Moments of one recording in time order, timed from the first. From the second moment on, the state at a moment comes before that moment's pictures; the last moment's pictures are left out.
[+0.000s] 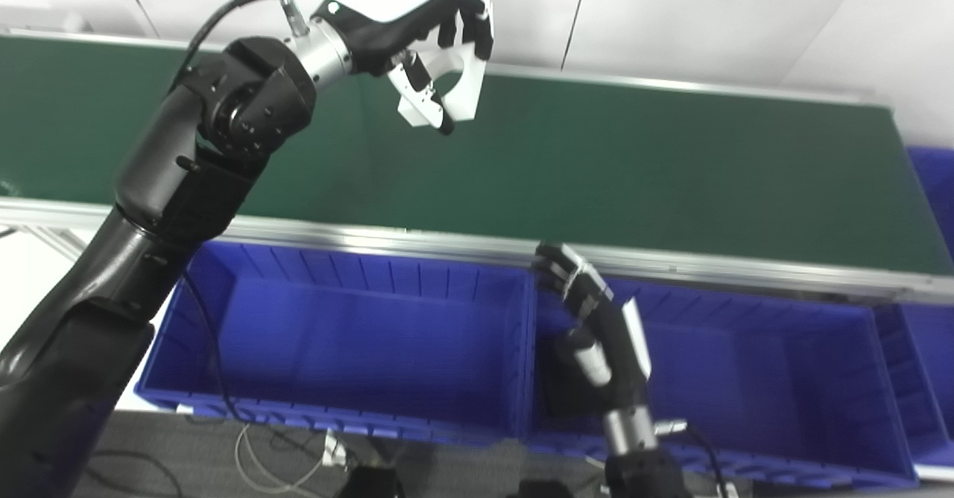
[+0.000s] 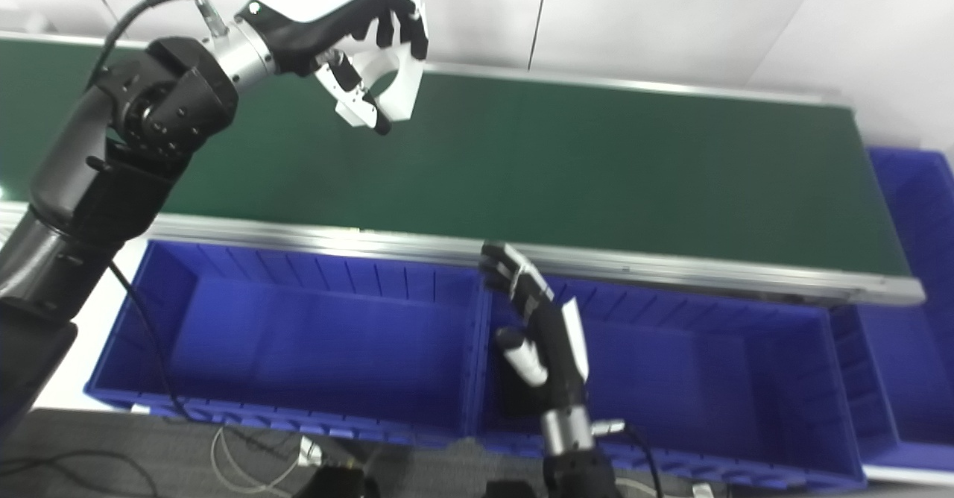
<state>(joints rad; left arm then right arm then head) -0.60 0.41 -0.34 -0.14 0.63 -0.05 -0.48 0.26 0.00 0.27 0.04 -0.08 -0.41 -0.02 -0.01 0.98</state>
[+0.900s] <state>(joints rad) -0.03 0.37 -0.29 -0.34 0.70 0.04 -0.43 0.28 -0.01 0.24 0.02 -0.08 -0.39 0.02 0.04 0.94</state>
